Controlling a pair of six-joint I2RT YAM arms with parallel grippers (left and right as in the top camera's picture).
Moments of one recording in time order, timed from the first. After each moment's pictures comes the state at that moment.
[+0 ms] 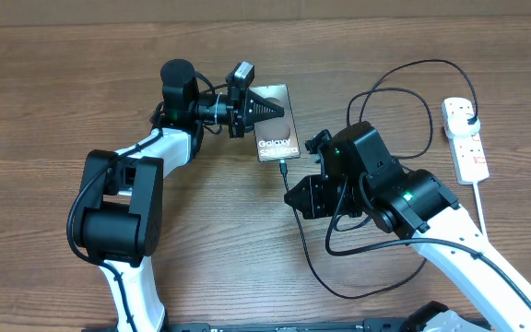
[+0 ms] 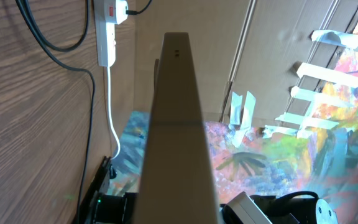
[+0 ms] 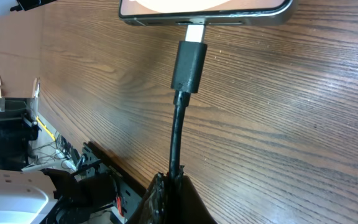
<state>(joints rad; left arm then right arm) -0.18 2.08 1.19 0.79 1.48 -1.59 0.57 1.27 1.08 -0.78 -0.49 0.51</state>
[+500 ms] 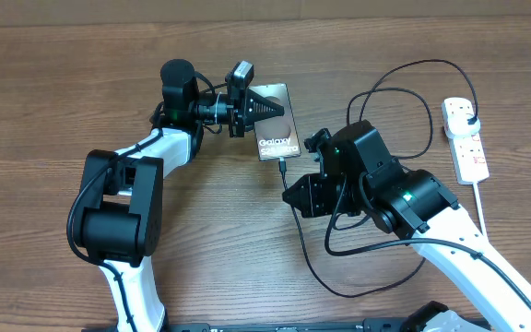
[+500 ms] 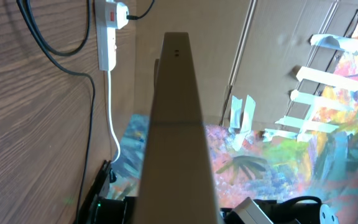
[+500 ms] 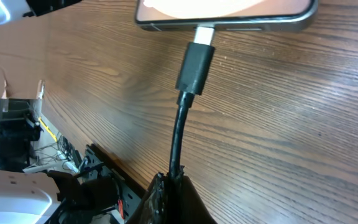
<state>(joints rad) -0.18 2.08 1.19 0.79 1.47 -1.59 0.57 1.27 1.08 -0.75 -0.49 0.51</state>
